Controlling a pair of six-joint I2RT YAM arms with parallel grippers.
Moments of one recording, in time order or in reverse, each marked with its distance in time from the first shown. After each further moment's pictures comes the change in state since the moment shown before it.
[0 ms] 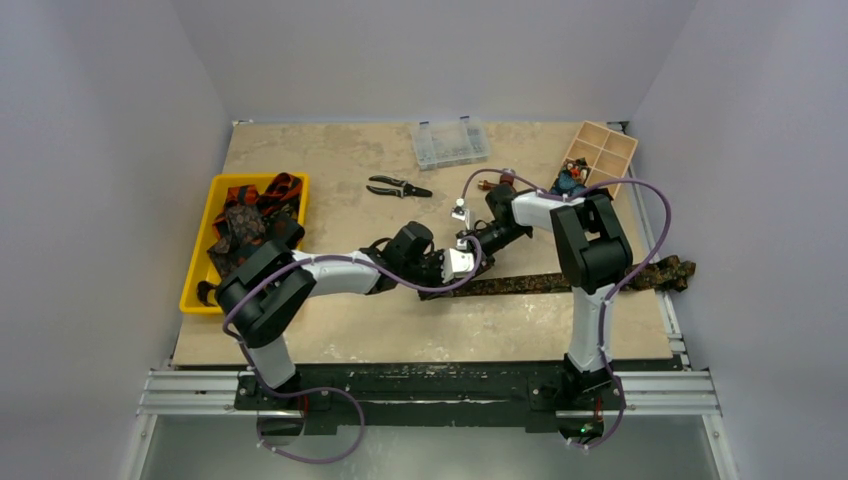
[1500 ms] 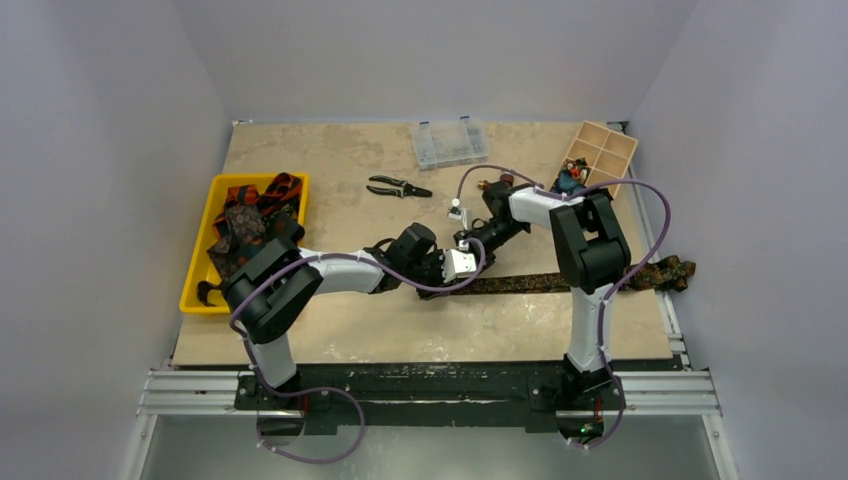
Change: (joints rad) left arm -0.003 0.040 0.018 -0.024 -0.101 0.028; right arm 0.016 0.012 0.076 -0.087 0.076 -0.096
